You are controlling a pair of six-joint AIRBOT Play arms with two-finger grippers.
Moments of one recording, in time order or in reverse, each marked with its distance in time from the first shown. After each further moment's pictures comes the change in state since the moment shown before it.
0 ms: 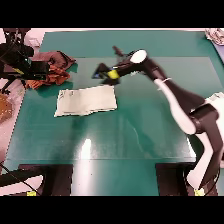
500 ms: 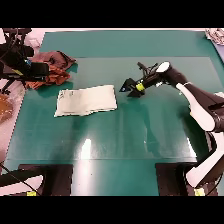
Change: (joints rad) left arm 0.000 0.000 0.000 -0.003 -0.027 0.006; right arm -0.178 0.065 -0.412 0.145 -0.042 -0.318
